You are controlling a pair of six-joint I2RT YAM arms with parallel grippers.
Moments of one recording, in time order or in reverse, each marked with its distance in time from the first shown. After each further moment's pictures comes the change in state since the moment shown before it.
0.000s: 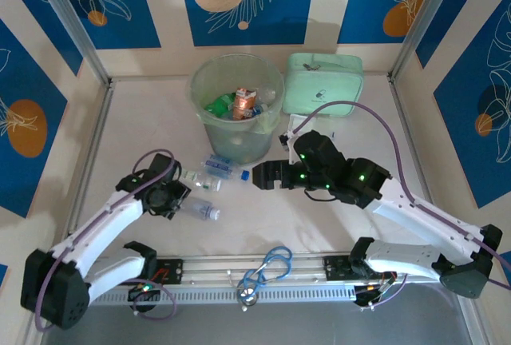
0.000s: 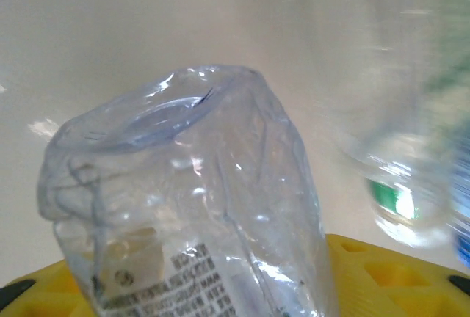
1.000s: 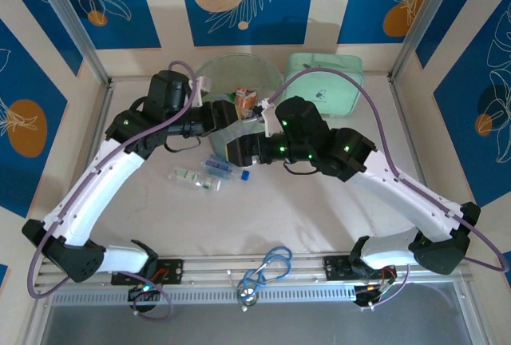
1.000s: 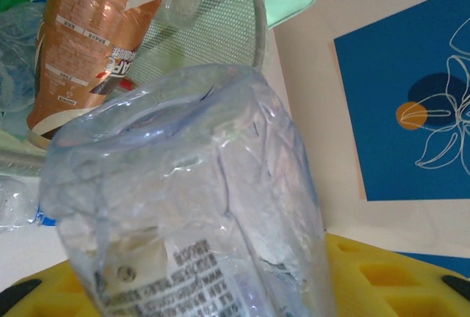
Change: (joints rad) left arm -0.171 0.354 0.895 0.056 0.326 0.534; right arm -0.006 0.237 0.378 -0.026 -0.097 -0.107
